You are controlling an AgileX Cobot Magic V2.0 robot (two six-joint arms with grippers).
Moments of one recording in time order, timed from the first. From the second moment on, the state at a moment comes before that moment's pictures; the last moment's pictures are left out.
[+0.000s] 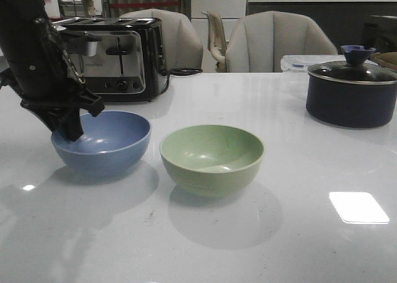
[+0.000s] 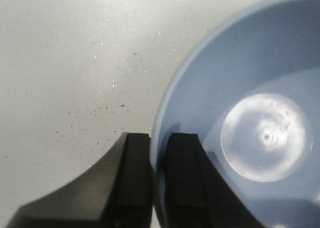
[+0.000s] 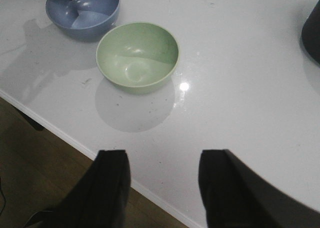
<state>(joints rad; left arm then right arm) -0.32 1.93 -1.35 0.09 0.70 0.05 0.37 0.62 -0.72 0.18 0.82 -0.16</state>
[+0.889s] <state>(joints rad) -0.32 1.59 -1.35 -0.03 0.76 0.06 0.37 0.62 -0.72 0.18 0.82 -0.16</state>
